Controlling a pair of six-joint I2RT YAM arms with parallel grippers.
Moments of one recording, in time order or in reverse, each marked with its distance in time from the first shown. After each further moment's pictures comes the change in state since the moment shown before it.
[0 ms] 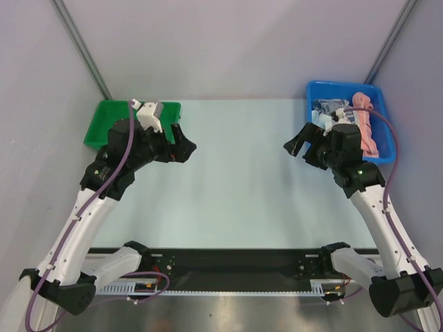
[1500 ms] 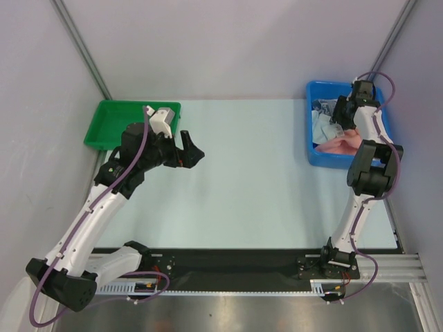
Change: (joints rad) left arm 0.000 0.026 -0.137 0.109 0.101 -0.020; right arm -0.436 1.104 0.798 -0.025 0.088 -0.460
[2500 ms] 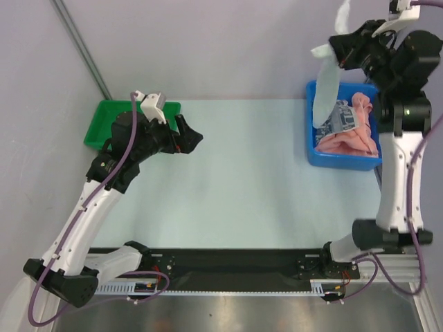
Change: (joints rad) left arm 0.000 0.034 0.146 0.015 -0.036 -0.019; right arm 0.187 -0.561 0.298 0.063 -0.281 0.066
